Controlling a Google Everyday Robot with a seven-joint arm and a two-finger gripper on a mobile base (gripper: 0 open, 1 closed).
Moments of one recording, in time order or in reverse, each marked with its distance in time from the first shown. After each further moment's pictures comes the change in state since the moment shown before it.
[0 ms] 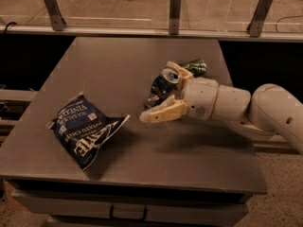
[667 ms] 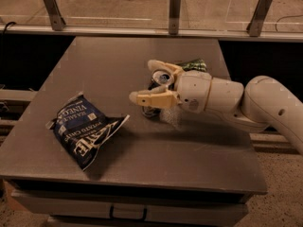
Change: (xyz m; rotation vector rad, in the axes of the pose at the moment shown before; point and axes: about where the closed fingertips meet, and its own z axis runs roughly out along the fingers) arm -0.014 -0.001 0.017 -0.025 -0.014 -0.027
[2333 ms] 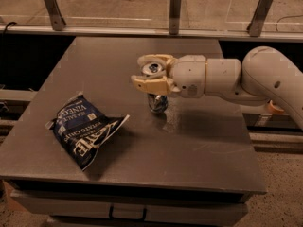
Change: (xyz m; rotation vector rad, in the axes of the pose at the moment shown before) arm -0.013 0.001 0.015 -0.119 0.133 -0.080
